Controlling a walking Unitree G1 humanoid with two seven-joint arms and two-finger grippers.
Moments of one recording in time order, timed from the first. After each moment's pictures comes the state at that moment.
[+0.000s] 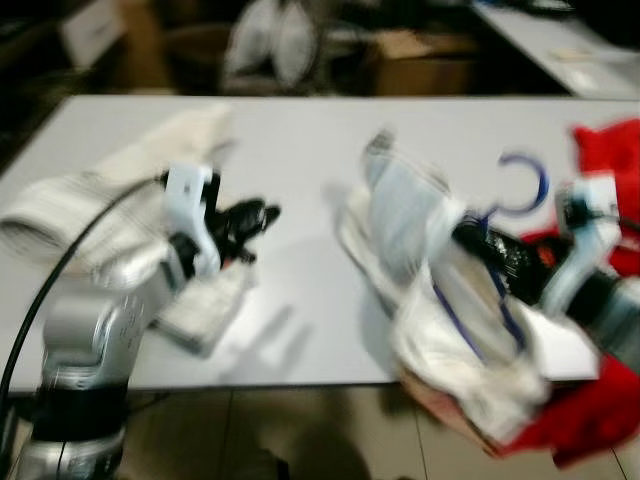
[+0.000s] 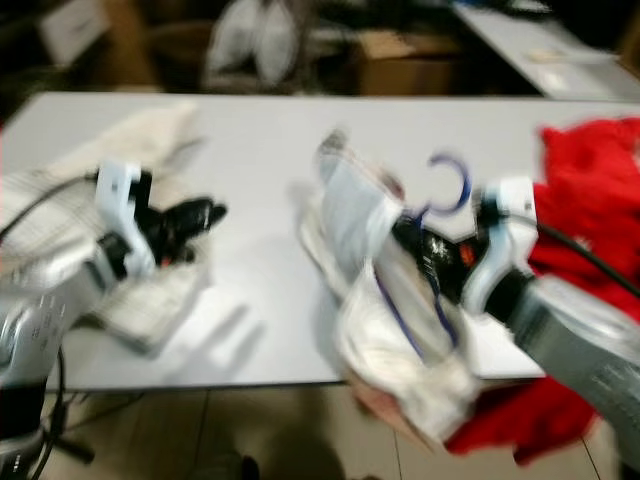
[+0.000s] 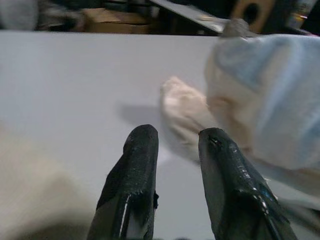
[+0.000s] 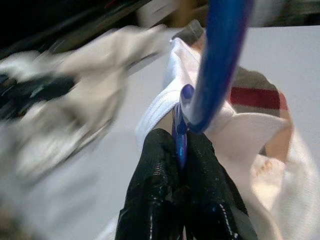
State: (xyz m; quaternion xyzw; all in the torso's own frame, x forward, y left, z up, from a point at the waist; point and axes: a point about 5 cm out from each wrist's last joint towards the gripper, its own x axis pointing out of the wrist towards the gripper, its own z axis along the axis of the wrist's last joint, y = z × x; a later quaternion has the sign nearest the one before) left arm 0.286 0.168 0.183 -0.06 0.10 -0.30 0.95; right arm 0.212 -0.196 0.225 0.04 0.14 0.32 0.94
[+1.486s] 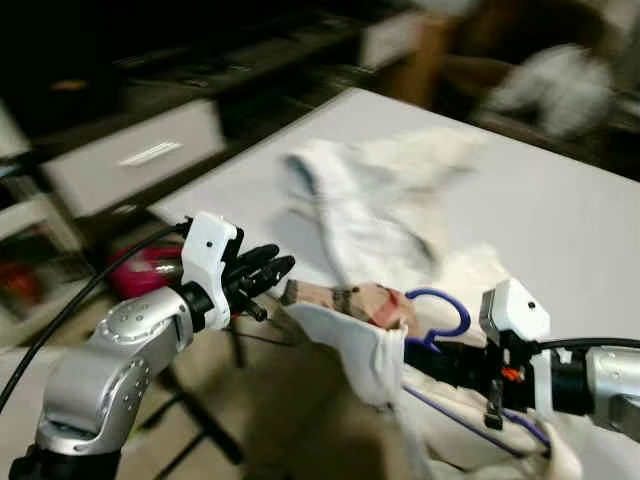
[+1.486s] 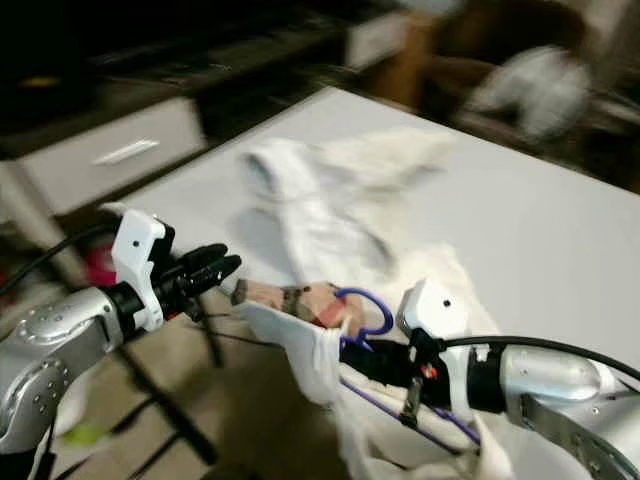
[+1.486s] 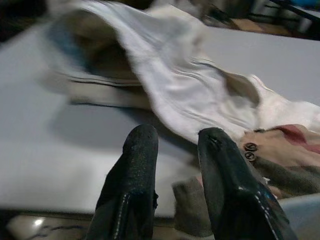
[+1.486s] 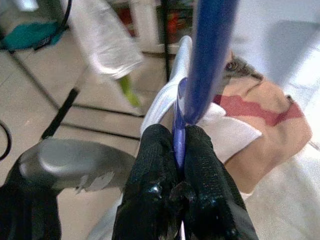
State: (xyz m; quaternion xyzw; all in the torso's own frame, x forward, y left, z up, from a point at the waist) left arm 0.254 0.152 0.165 0.00 0.12 -0.33 0.94; right arm 0.178 -0.172 0.178 -0.08 0.22 0.52 0.82
